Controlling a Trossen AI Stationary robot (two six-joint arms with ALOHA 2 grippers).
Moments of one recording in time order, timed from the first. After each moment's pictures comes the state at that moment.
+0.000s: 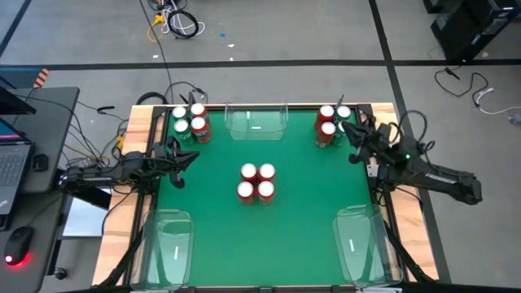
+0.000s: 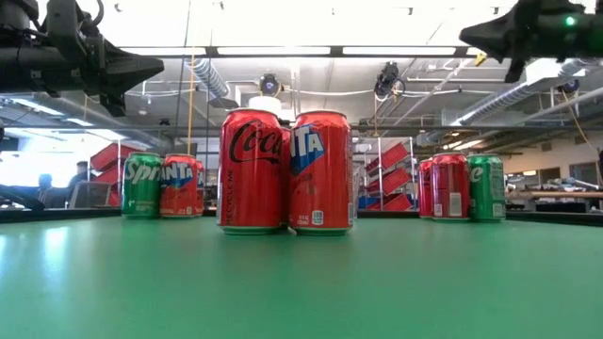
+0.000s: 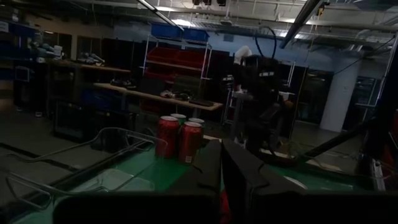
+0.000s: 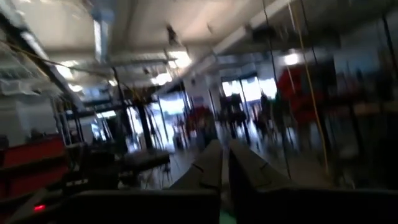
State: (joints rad) left arm 0.03 0.00 0.01 0.22 -0.26 -0.14; right arm -0.32 0.23 0.24 0.28 0.22 0.21
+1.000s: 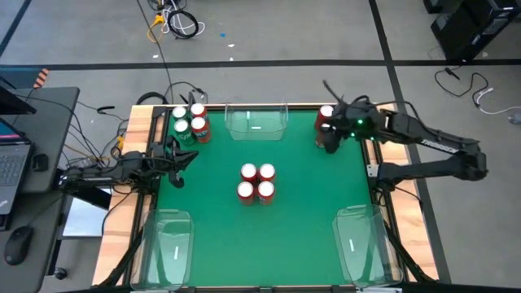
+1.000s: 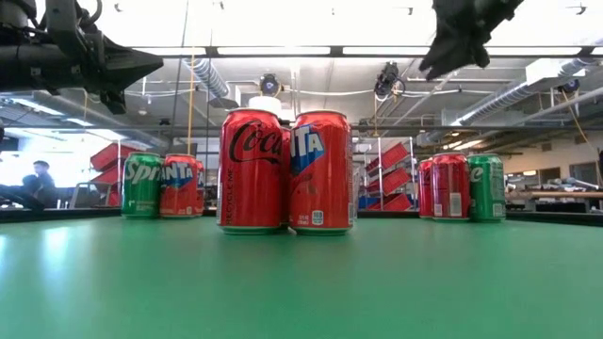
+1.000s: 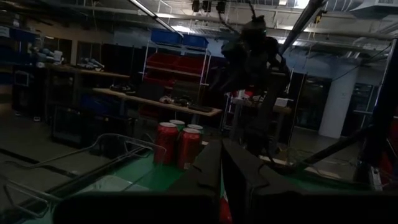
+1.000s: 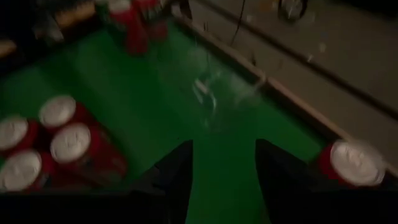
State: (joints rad) left arm 0.03 0.00 0.01 0.24 -0.26 -0.14; right arm -0.35 0.96 1.02 -0.75 0.18 0.29
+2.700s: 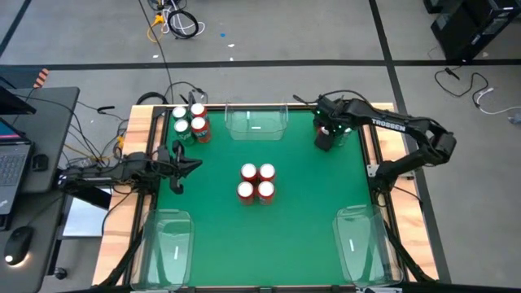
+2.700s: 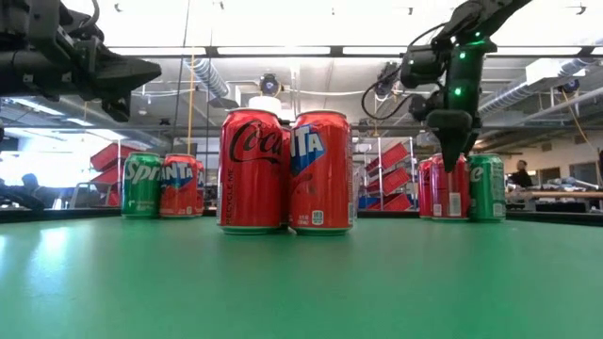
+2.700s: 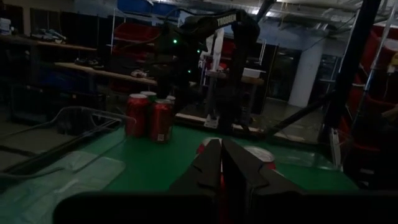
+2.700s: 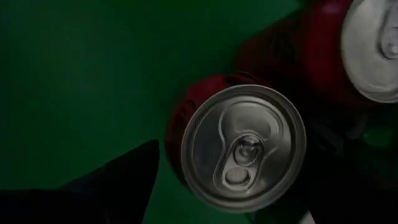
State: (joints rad) left arm 0.03 0.02 0.01 0.15 -0.12 -0.16; right arm -0.62 1.42 1.02 -0.97 0.16 0.03
